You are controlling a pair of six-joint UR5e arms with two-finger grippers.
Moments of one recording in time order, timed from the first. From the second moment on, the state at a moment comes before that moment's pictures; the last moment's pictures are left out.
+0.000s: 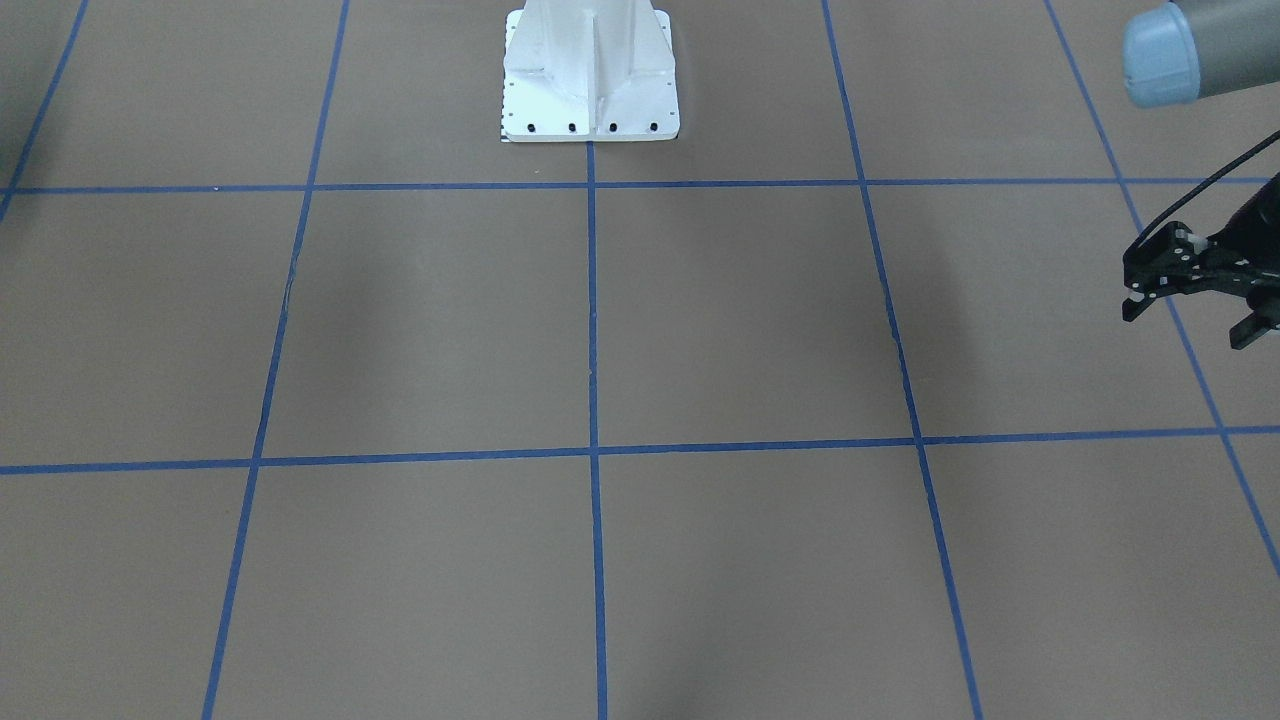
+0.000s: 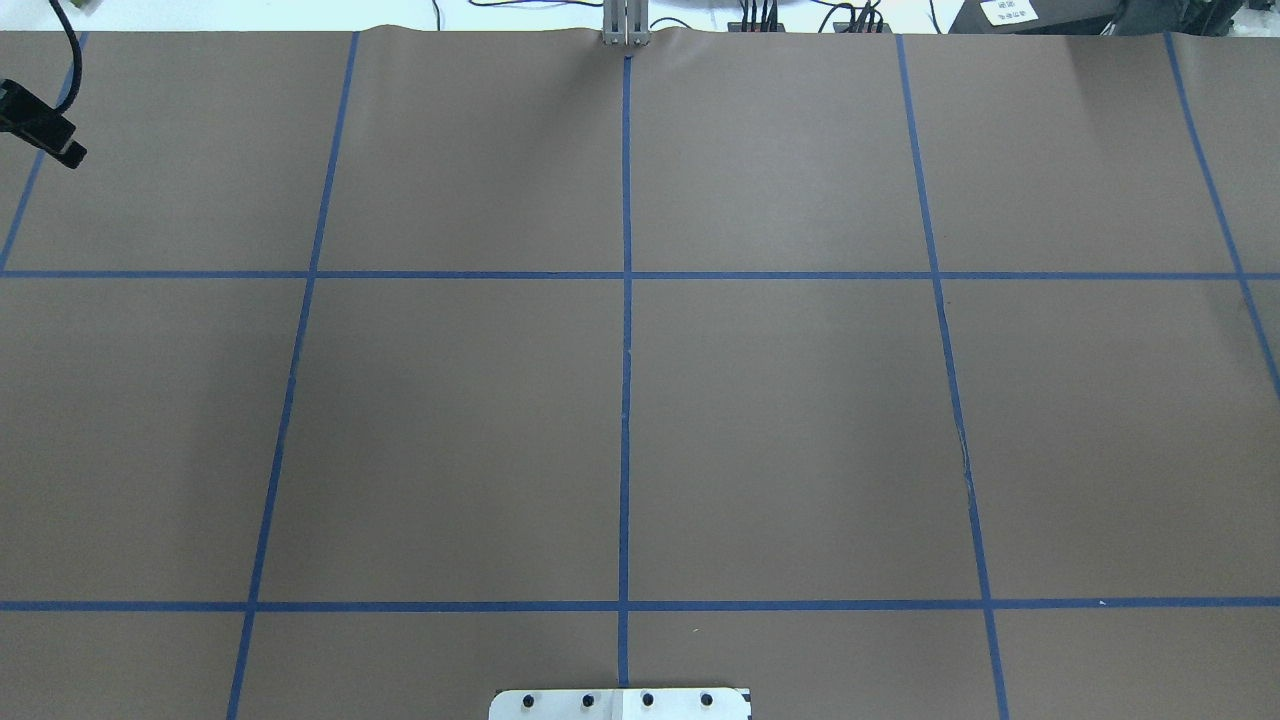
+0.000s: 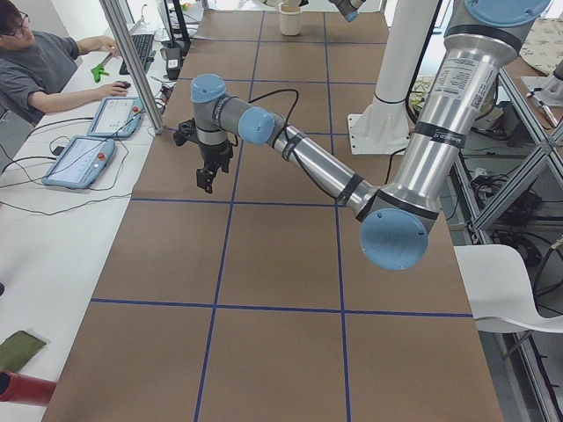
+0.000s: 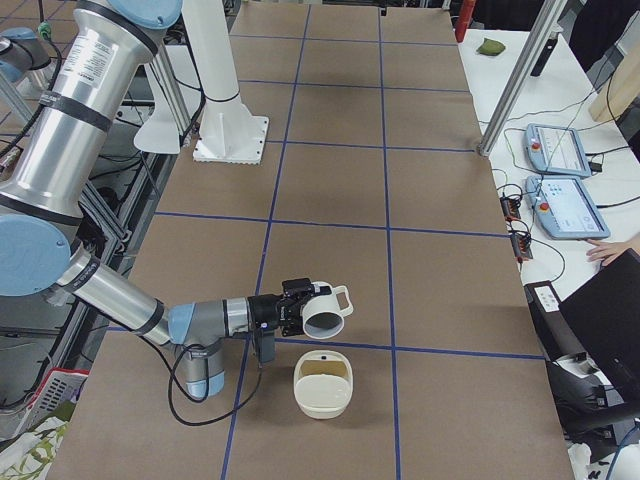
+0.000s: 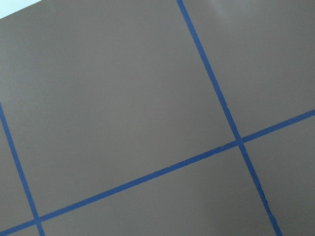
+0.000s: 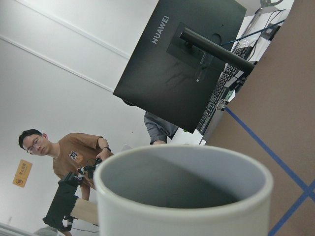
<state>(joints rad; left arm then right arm) -1.26 -1.91 -1.84 -1.38 -2.24 -0.12 0.89 -1.99 1.19 0.88 1.19 1.99</state>
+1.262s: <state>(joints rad) -1.26 -1.92 -1.84 -1.38 -2.24 -0.12 0.99 -1.90 1.00 1.09 1.19 2.66</state>
